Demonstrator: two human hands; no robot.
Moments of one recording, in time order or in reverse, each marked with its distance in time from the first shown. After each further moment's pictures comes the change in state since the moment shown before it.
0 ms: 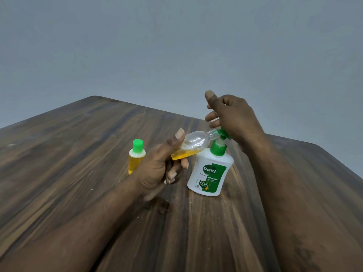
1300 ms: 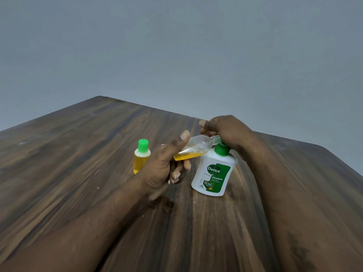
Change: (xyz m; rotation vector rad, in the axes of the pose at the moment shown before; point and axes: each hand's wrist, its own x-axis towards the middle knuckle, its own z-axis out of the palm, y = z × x) left_hand -0.001 -0.001 0.000 0.051 0.055 -0.012; right_hand 0.001 0.010 0.011 -0.191 -0.322 0.093
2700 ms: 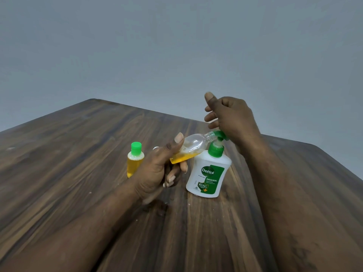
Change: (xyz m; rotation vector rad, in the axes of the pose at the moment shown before) left_hand -0.002 0.002 0.005 -0.027 -0.031 0.013; right_hand -0.005 -0.008 -0.012 0.236 0.373 -0.099
